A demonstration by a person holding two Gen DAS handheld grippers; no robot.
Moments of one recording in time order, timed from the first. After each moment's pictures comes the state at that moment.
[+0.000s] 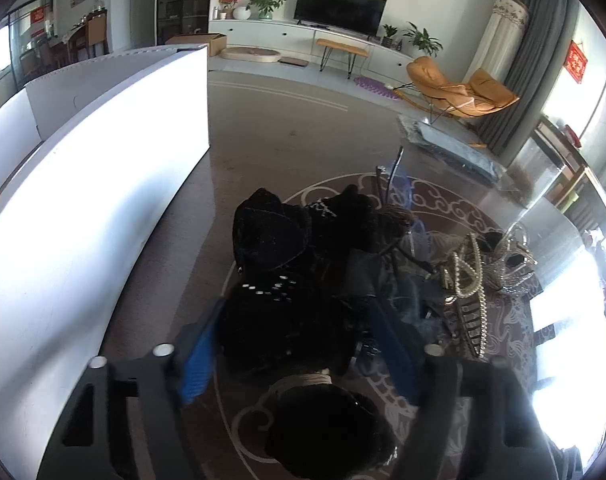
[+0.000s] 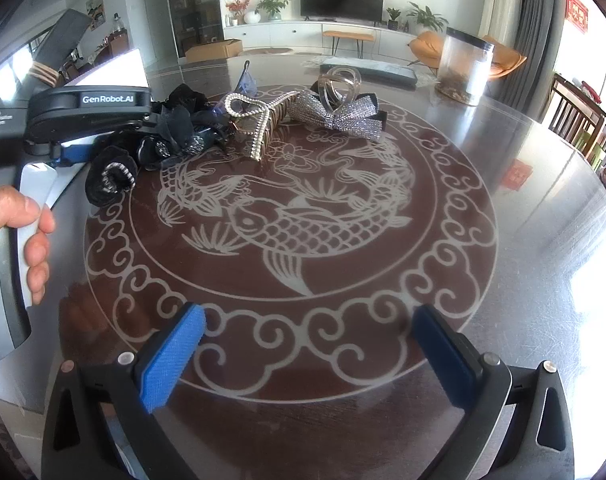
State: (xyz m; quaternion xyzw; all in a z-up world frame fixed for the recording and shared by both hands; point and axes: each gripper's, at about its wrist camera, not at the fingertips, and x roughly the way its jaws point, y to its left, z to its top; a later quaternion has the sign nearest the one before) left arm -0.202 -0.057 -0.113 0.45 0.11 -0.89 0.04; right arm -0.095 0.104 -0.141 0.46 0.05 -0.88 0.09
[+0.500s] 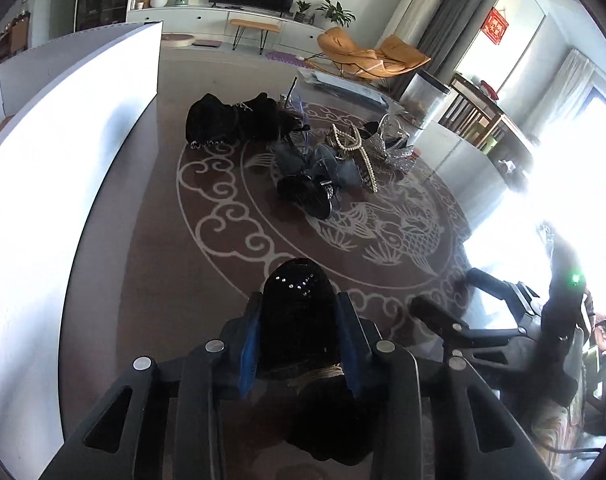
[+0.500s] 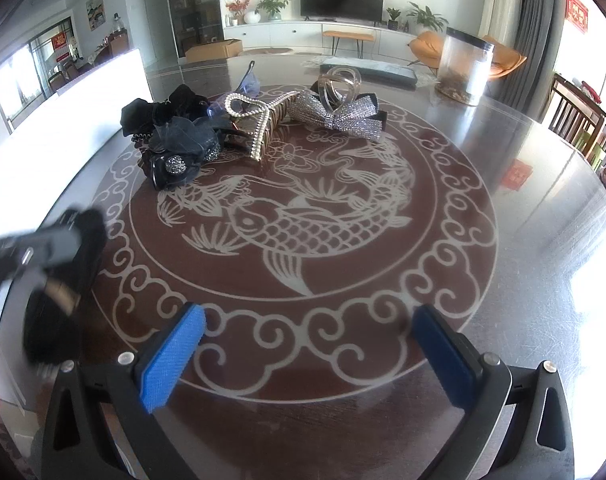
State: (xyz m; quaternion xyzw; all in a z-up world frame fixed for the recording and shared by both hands) left arm -0.081 -0.054 -0.107 0.47 0.11 -0.87 -0.13; right arm -0.095 0.104 -0.141 0.46 0.05 -0.88 0.09
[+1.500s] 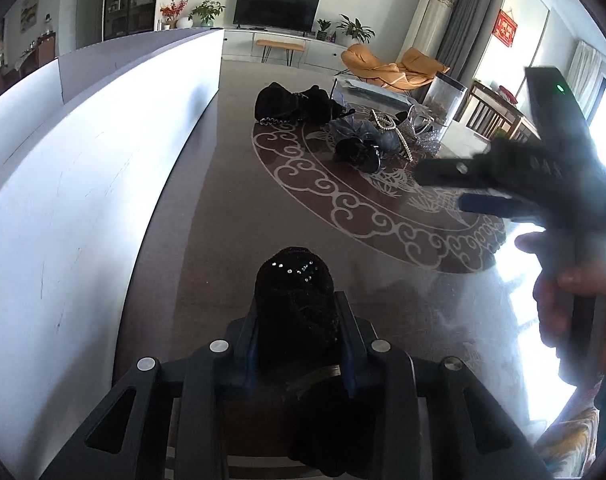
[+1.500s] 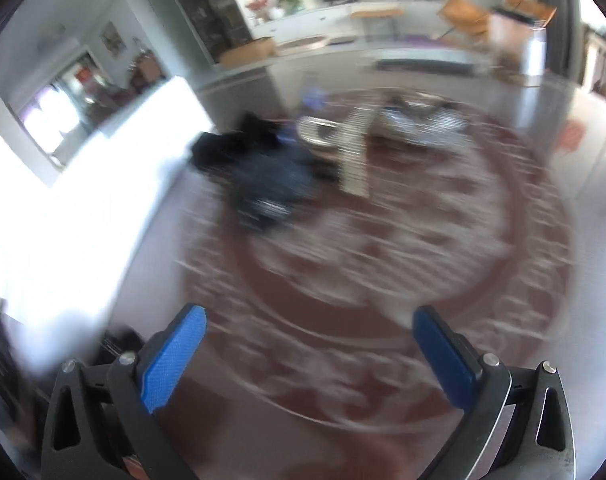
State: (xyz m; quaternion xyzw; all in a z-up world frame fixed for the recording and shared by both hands) left arm -0.010 -0.085 -0.126 0.44 0.08 -0.89 -0.07; right arm -0.138 0.046 -0.109 0.51 -0.08 -0.83 0.21
